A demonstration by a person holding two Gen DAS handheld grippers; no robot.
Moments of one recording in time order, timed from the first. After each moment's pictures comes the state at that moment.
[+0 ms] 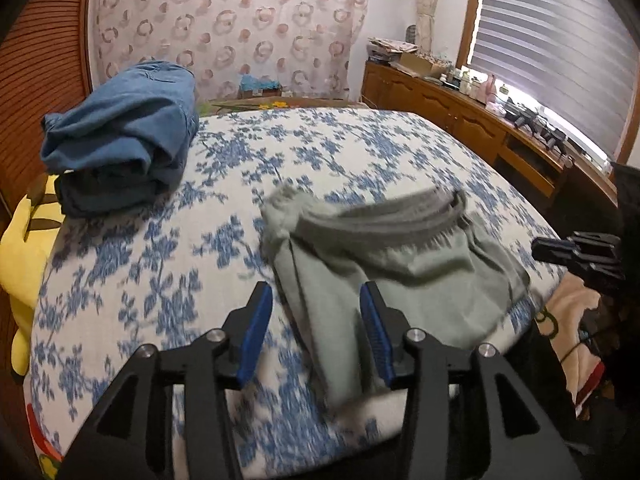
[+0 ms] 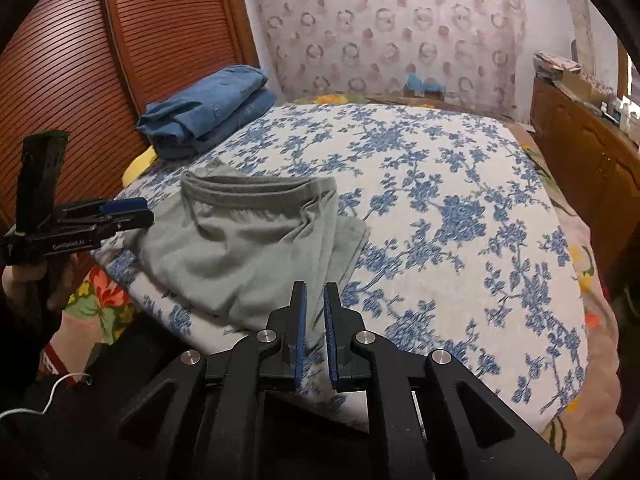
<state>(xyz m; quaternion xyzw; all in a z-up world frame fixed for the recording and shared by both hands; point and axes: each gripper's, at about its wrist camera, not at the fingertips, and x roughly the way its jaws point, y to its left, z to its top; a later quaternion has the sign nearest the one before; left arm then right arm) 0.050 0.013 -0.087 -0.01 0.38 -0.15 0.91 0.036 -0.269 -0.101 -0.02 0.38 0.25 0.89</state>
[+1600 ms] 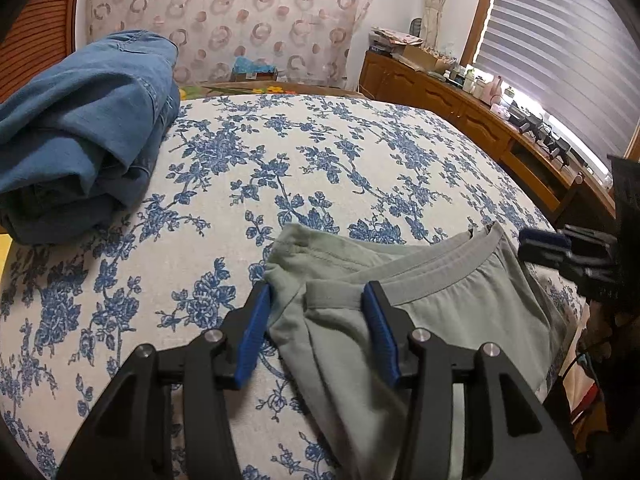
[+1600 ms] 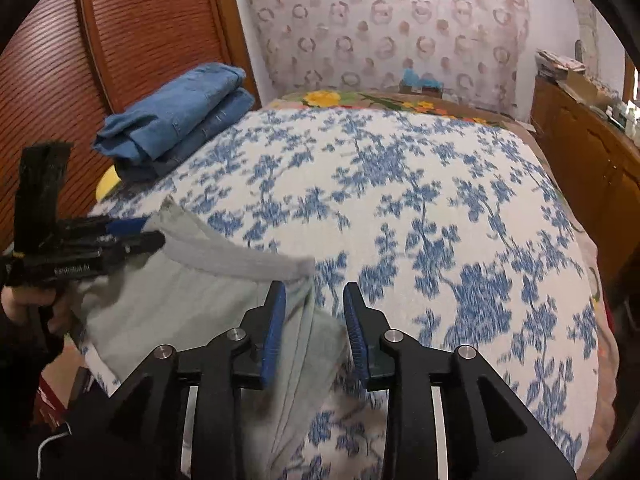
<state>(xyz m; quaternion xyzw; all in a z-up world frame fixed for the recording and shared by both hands) 0.125 0.014 -0.114 -0.03 0.41 -0.17 0.90 0.116 -0.243 -0.111 -0.04 0.40 0.23 0.89</state>
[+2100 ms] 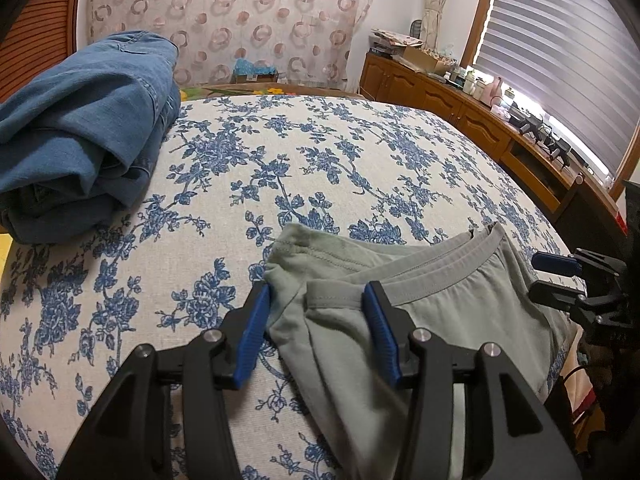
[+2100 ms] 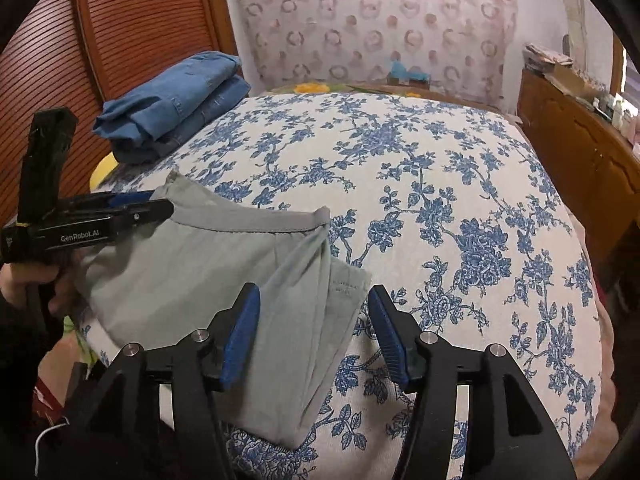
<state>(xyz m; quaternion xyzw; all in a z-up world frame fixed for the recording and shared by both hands) 0.125 0.014 -0.114 -0.03 0.41 -0.17 0.90 0.093 -0.238 -0.120 -0.03 0.41 0.21 0.89</state>
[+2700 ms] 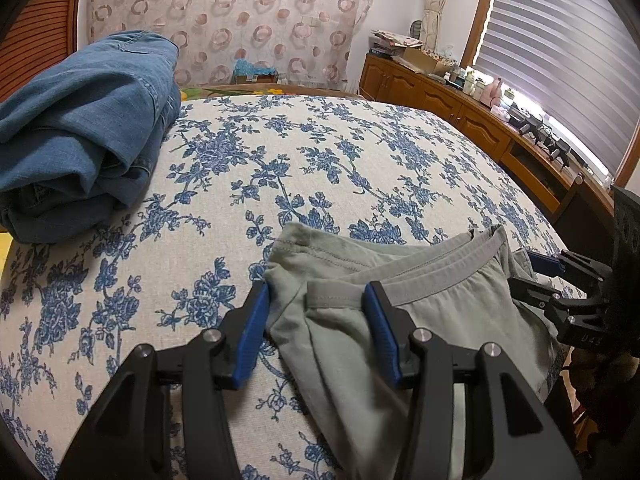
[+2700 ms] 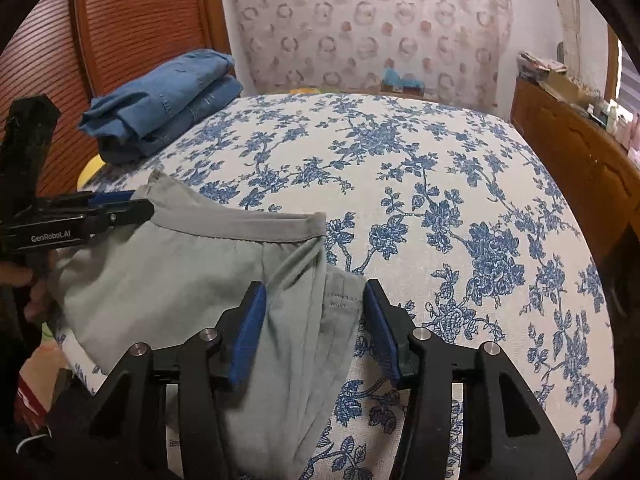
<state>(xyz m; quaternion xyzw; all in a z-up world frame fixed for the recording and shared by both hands) 0.126 0.014 -0.115 -0.03 0.41 -0.17 0.90 0.099 -0.230 -0.136 -0.04 0.38 0.20 0.90</state>
